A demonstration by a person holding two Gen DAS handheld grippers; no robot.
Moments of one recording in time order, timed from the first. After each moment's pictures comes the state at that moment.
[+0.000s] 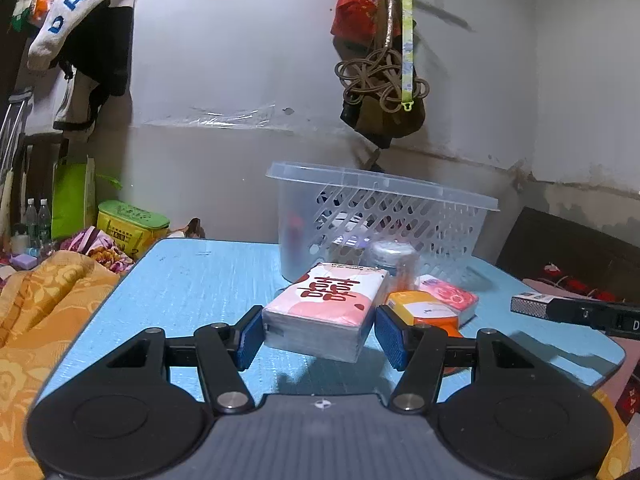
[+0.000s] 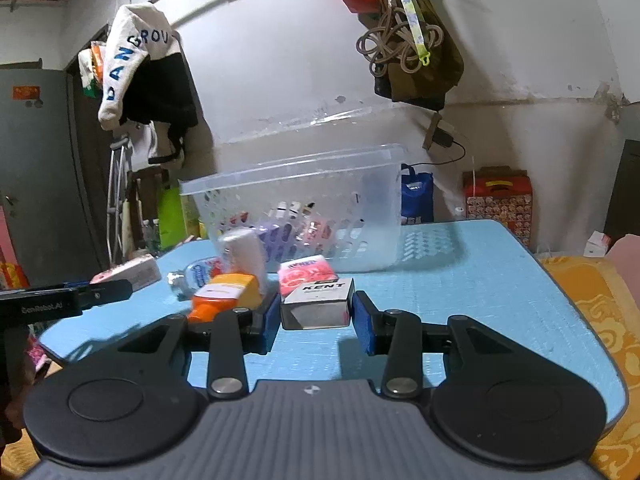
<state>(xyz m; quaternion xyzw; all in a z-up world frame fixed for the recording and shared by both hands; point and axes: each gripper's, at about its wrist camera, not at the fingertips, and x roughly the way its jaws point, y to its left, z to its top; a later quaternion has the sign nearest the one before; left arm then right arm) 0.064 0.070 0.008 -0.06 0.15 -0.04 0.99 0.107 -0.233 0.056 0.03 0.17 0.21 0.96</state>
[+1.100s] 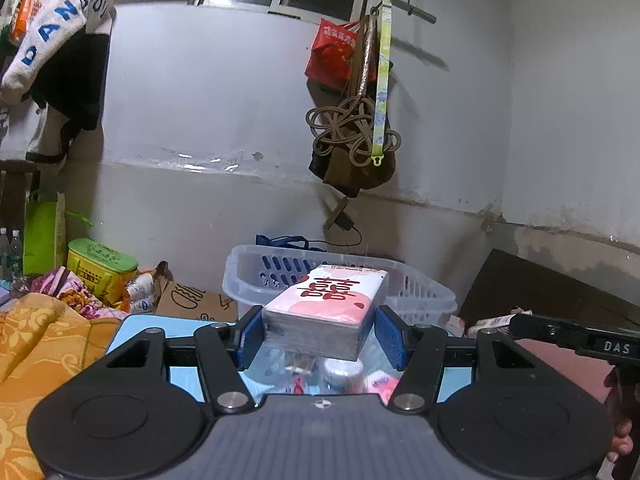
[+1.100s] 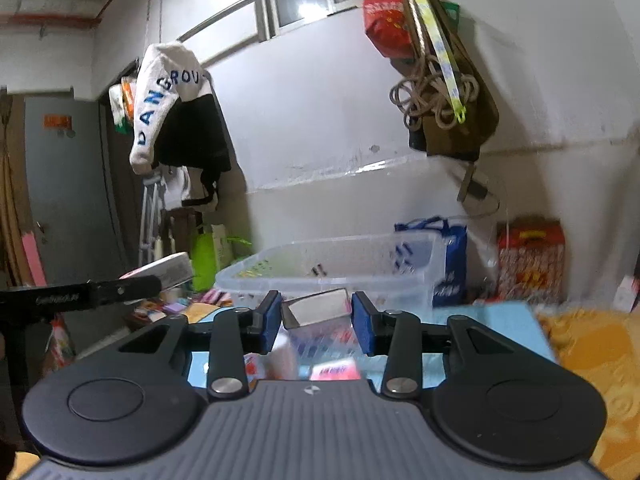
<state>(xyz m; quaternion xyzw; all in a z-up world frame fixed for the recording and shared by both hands) 0.091 0.067 0.097 -0.09 0.11 -0.09 0.99 0.137 -0.226 0.134 0.03 0.11 0.26 0.96</state>
